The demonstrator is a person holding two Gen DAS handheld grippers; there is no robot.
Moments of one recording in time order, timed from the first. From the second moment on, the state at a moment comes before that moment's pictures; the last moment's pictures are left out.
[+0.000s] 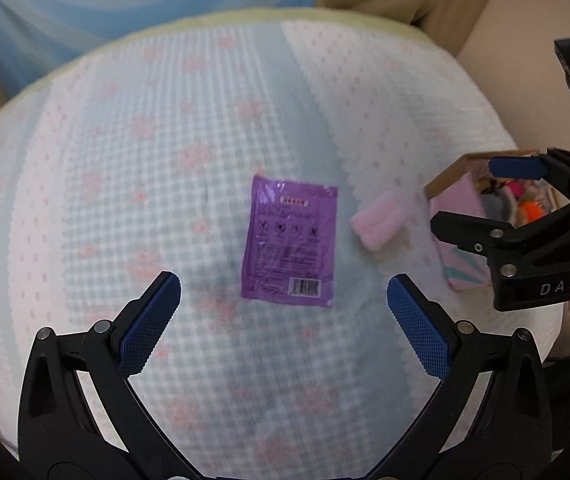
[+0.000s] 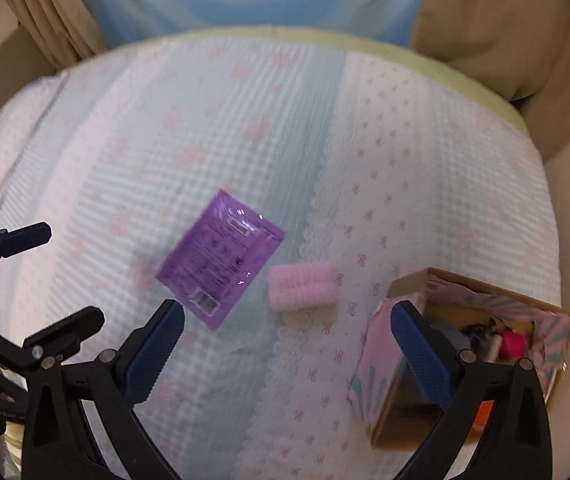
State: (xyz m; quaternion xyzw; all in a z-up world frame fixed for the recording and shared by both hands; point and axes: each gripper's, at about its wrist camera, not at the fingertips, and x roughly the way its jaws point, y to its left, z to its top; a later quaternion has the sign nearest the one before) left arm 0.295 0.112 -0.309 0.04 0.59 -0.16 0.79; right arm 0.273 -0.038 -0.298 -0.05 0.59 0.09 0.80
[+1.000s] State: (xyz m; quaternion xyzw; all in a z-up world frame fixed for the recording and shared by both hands) left arm 0.340 0.049 -0.499 0.12 0.64 -0.17 0.74; right arm 0.334 -0.056 -0.488 -0.06 0.71 0.09 0.70
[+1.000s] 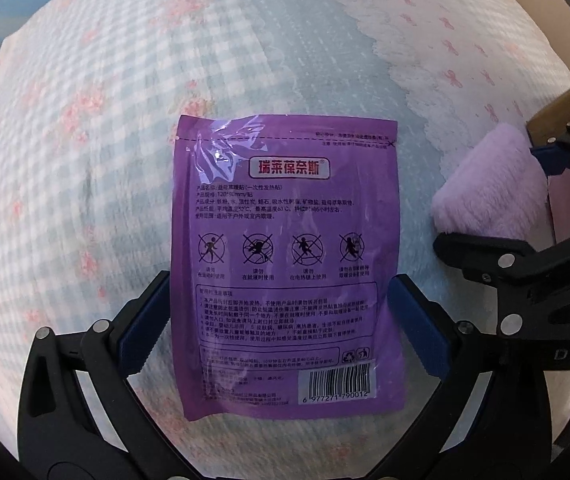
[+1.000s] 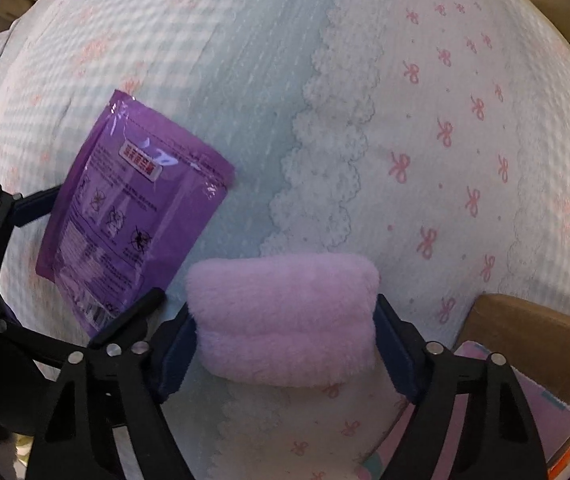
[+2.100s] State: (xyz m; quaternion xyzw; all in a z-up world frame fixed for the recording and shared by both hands) left arm 0.342 0.122 -0.288 0.05 0.55 -0.12 0.83; right arm 0.306 -0.073 -0.308 0.01 0.61 0.09 0.79
